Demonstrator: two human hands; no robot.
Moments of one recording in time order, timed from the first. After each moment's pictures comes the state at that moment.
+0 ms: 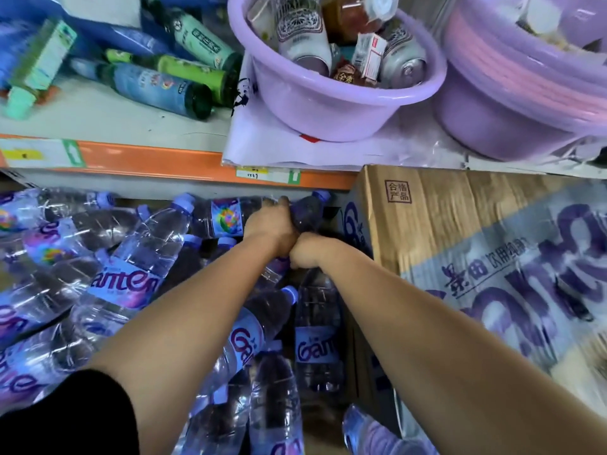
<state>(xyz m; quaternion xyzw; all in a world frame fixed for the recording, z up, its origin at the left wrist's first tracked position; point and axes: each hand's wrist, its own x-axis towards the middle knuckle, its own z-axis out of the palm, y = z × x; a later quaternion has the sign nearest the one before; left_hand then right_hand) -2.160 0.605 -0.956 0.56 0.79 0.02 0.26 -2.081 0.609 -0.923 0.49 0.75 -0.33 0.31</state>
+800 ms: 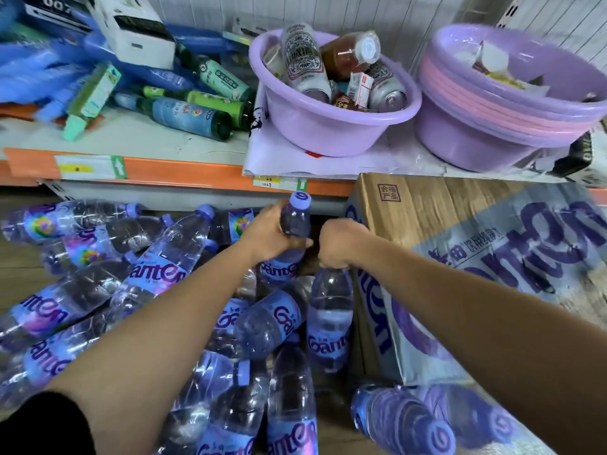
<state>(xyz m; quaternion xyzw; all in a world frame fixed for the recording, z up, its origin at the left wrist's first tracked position) -2.190 0.556 -0.932 0.56 0.66 0.28 0.40 -2.059 0.574 -0.858 0.51 0.80 -0.16 0.28</state>
